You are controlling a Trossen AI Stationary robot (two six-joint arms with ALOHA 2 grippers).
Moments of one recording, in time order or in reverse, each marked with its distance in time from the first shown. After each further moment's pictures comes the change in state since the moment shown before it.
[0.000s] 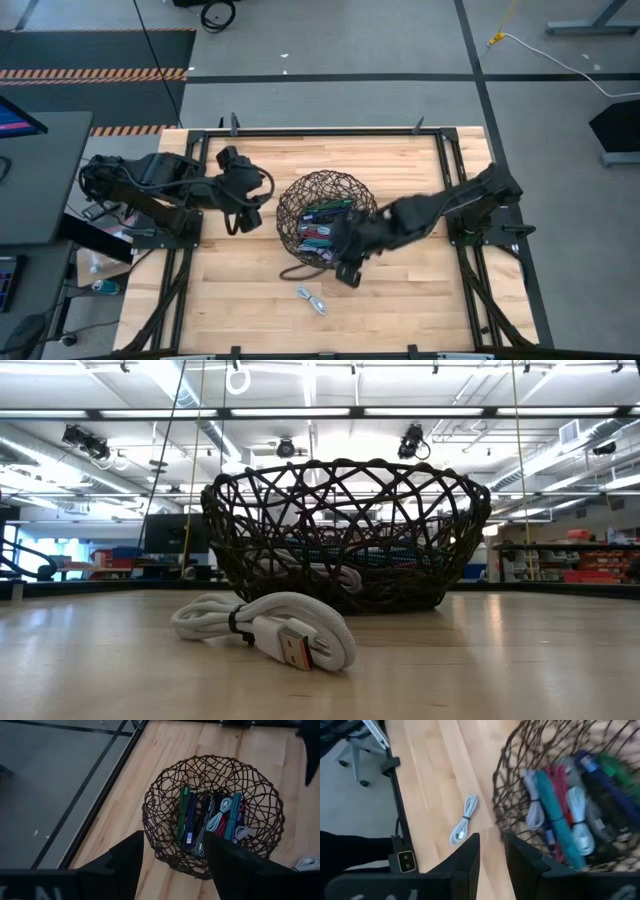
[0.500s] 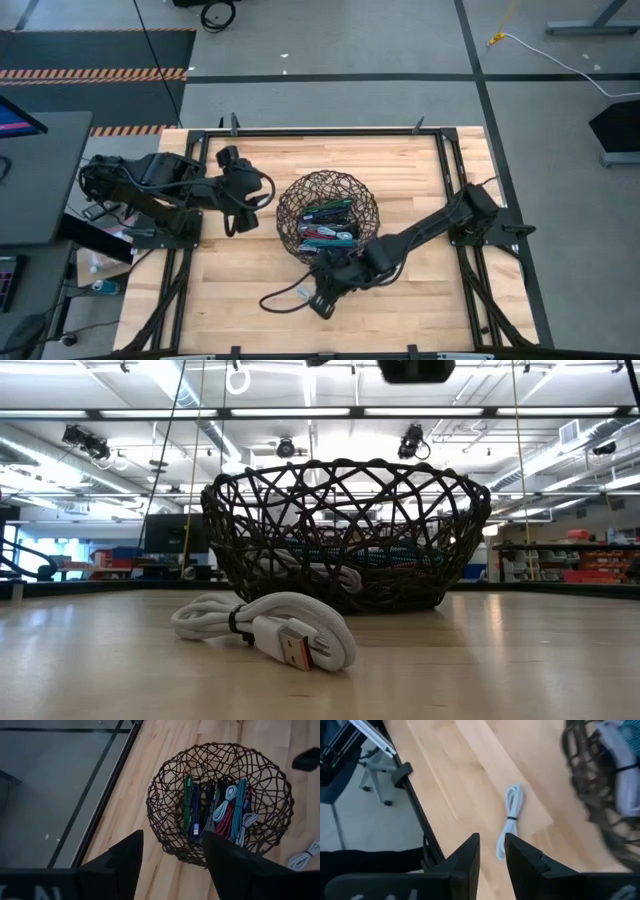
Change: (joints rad) left arm 0.000 0.000 0.000 -0.036 0.003 0.075; right arm 0.086 0.230 0.000 0.242 -0.008 0.322
